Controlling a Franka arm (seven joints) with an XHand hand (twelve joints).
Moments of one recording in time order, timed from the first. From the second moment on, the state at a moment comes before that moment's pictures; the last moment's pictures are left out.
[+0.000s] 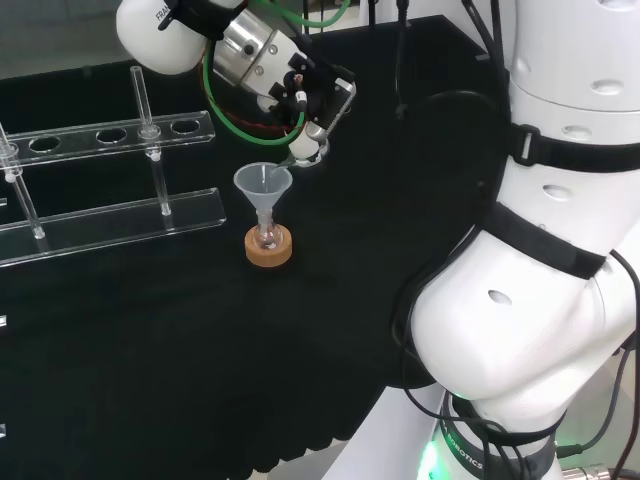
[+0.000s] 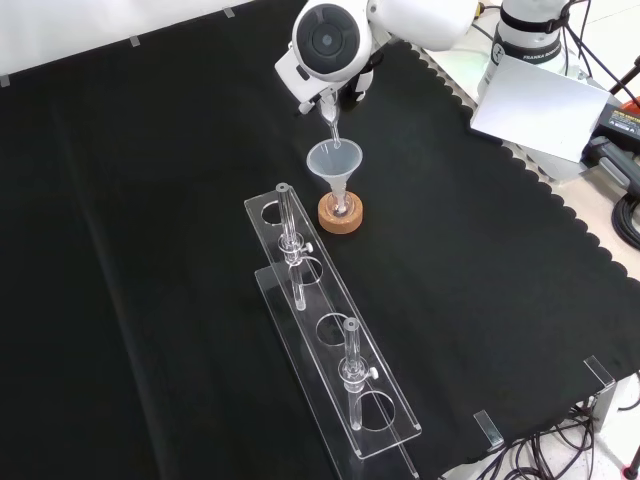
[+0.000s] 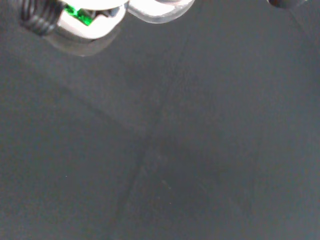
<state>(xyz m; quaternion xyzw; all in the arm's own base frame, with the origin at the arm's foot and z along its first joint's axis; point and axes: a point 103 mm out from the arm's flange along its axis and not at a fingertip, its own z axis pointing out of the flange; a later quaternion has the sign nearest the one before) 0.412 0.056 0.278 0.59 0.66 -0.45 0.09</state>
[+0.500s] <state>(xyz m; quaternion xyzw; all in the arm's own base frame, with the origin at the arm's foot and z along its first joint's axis) 0.413 0.057 0.277 0.59 0.65 -0.46 0.09</state>
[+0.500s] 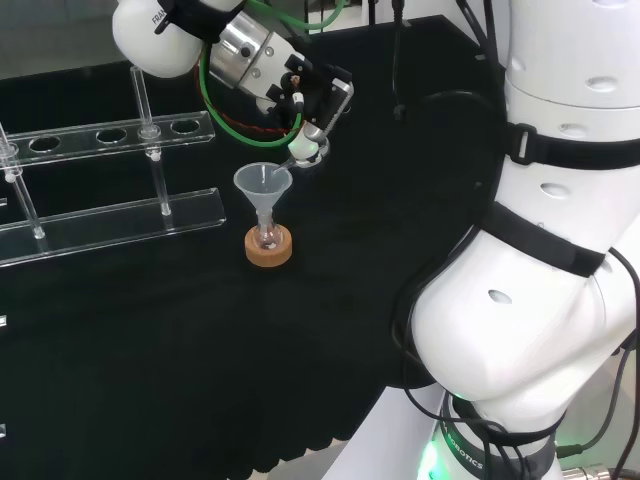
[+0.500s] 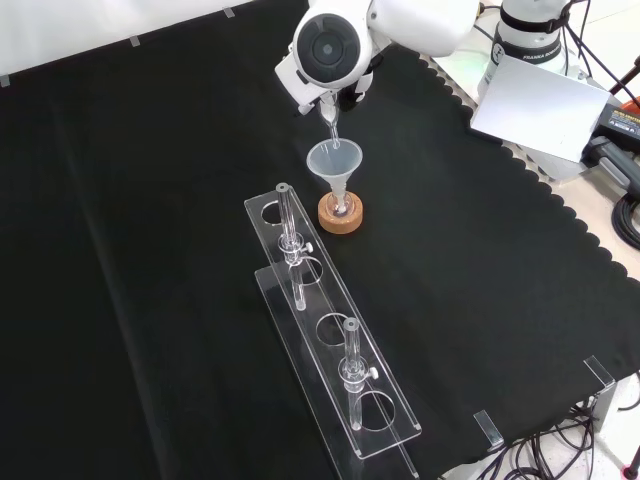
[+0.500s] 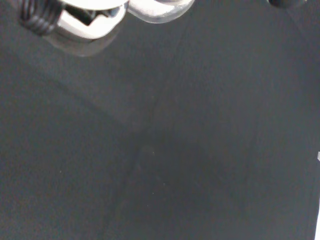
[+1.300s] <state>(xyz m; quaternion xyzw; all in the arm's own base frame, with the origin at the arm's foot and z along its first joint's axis) 0.418 0.060 0.275 0.59 0.64 -0.48 0.08</state>
